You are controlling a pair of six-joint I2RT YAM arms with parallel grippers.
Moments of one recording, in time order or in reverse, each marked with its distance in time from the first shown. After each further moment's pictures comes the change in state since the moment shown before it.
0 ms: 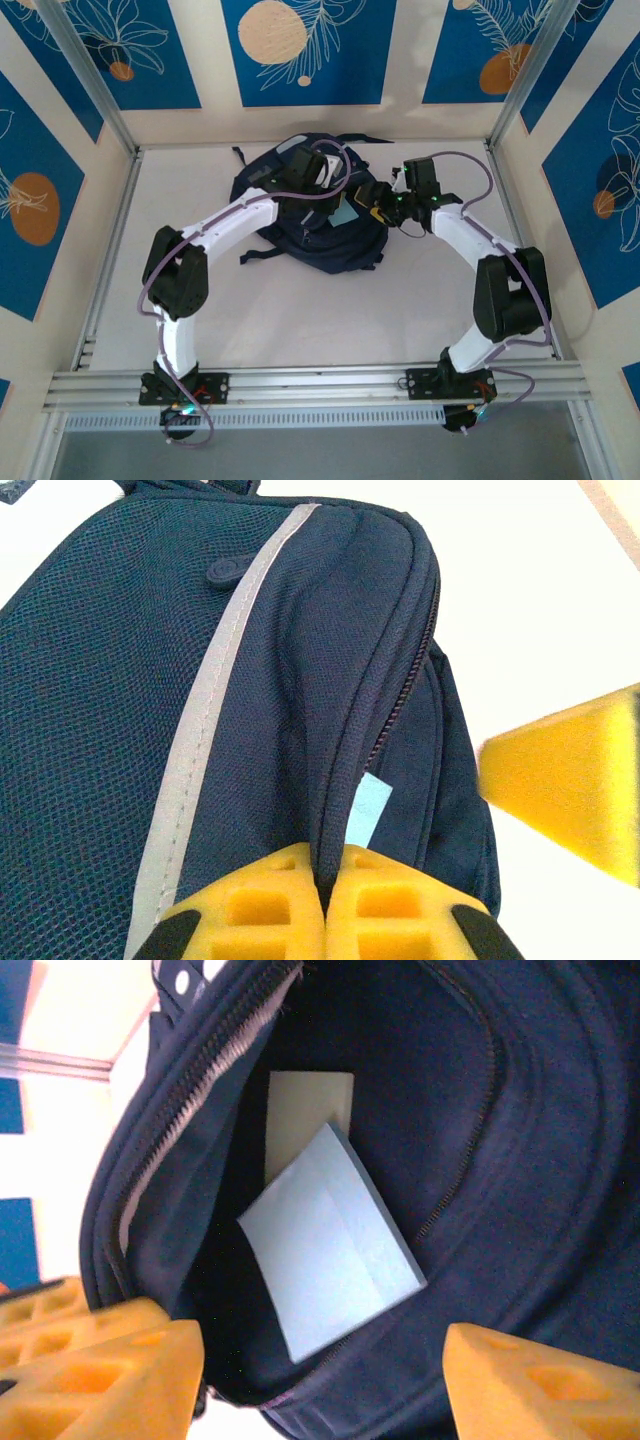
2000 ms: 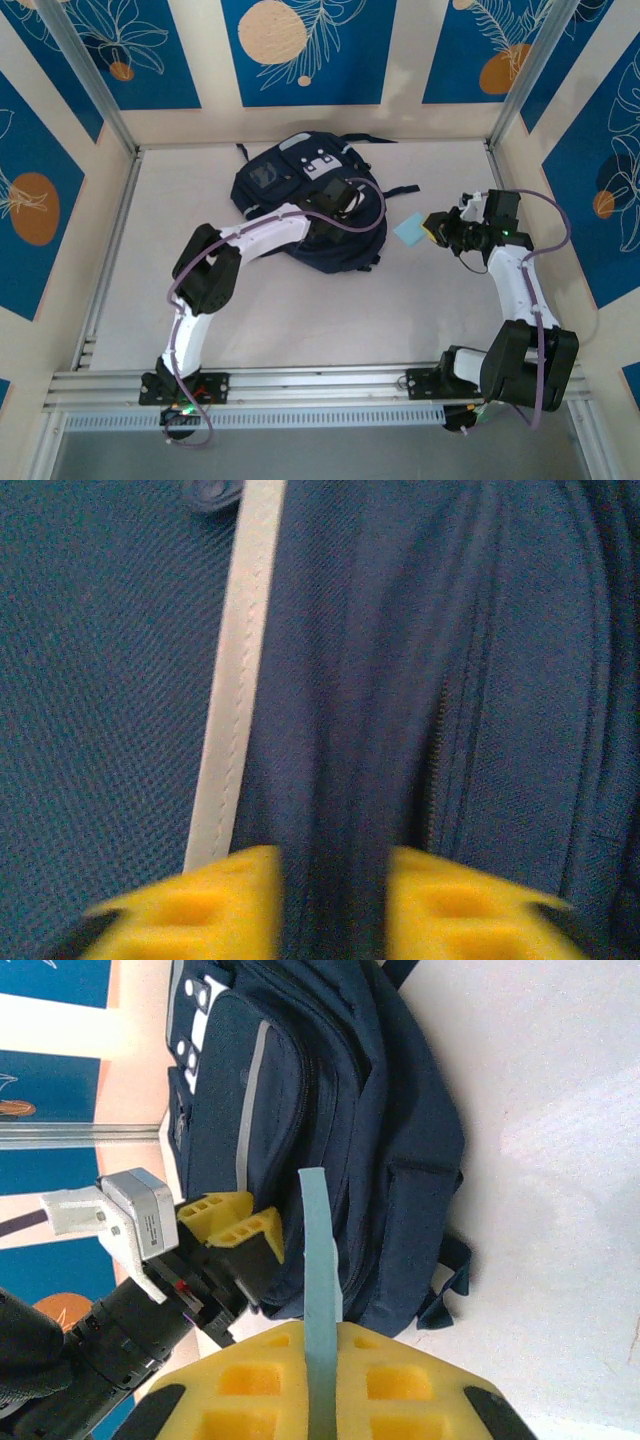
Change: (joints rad) left arm -0.126 0.156 0.027 -0.068 -0.401 0.353; right arm -0.442 -0.388 -0.261 -0.204 -0.290 -0.118
